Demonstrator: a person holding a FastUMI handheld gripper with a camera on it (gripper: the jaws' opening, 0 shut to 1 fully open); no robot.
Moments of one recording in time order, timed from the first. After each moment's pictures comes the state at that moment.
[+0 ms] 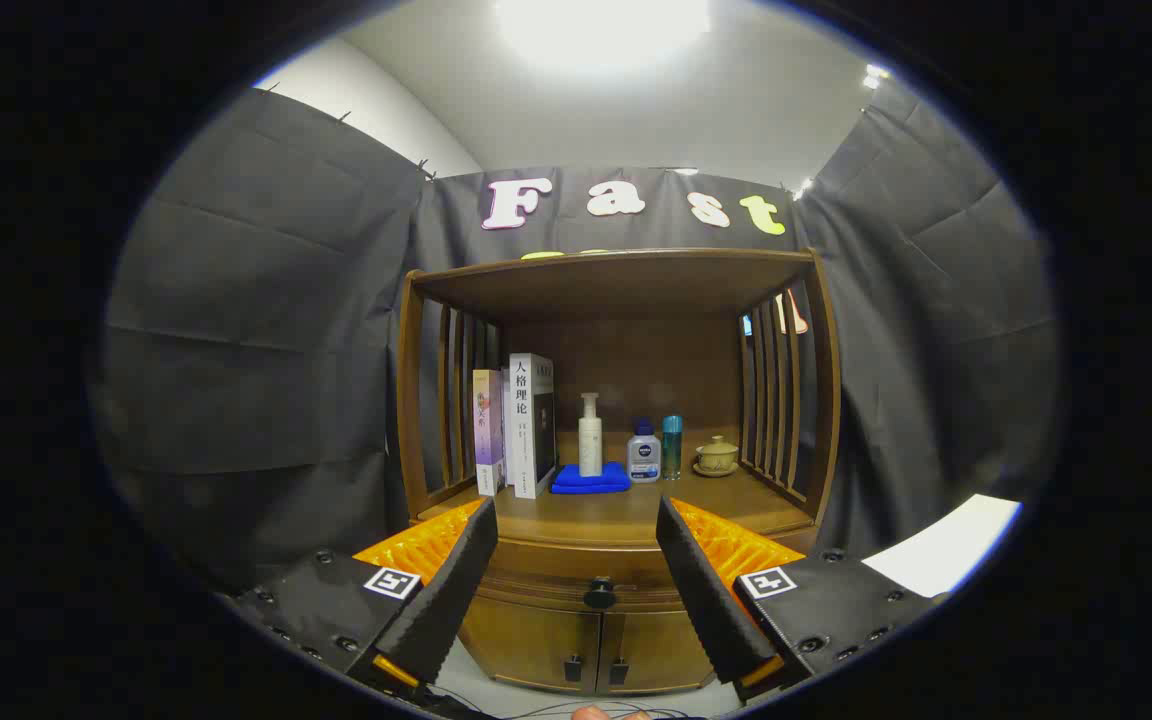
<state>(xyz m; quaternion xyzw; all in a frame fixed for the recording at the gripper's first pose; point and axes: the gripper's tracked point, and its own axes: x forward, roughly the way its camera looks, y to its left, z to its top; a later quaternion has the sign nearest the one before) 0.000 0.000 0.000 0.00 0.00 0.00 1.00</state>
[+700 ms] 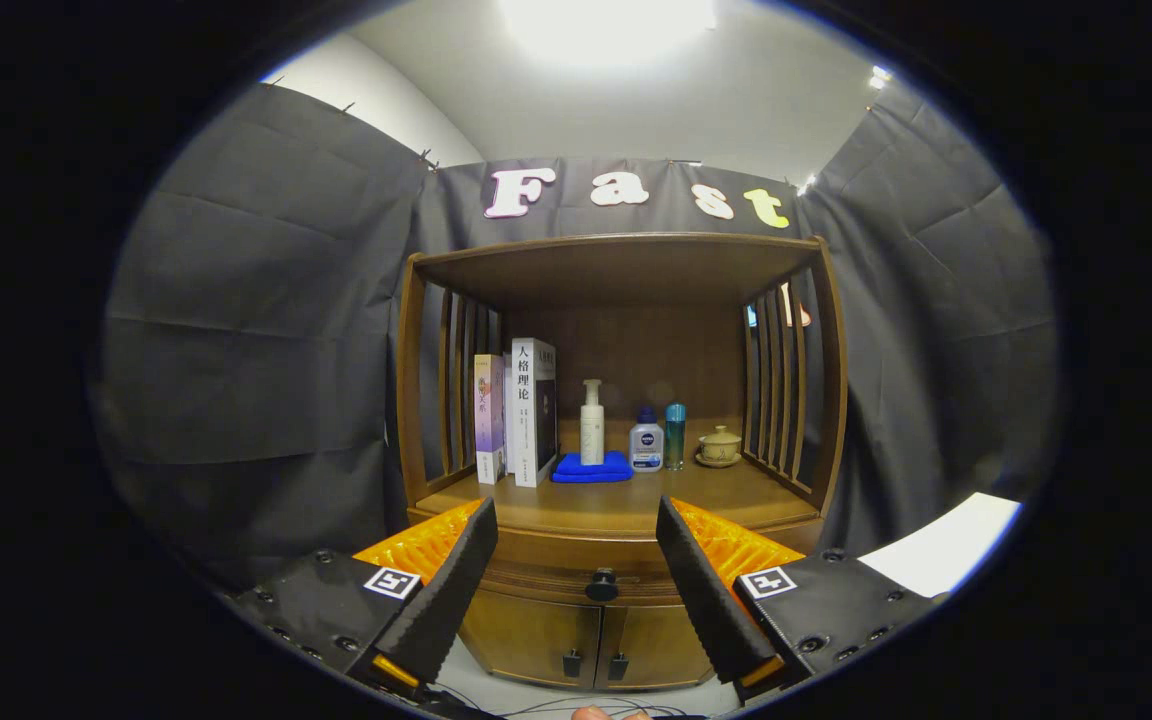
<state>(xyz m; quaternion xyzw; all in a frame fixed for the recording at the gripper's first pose) 0.005 0.003 -0.014 -0.01 0.01 0.00 1.00</state>
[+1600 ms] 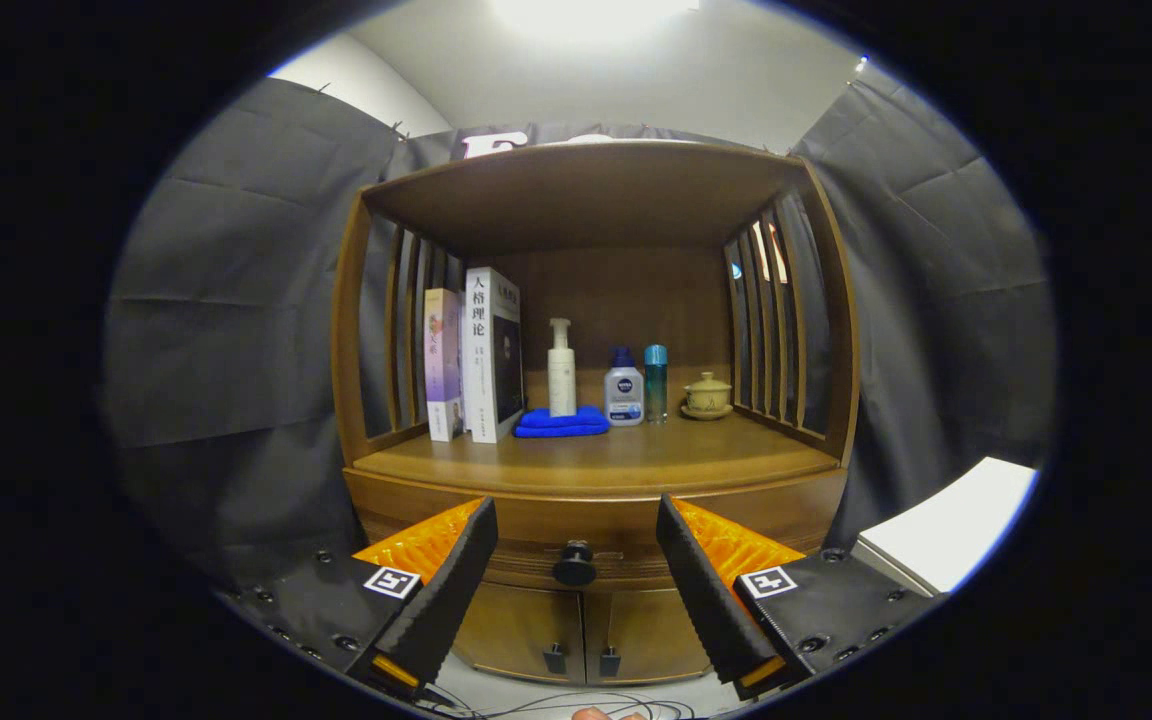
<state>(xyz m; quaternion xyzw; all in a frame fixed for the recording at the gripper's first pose) 0.071 -0.029 -0.108 0.01 0.05 -0.04 1.00</state>
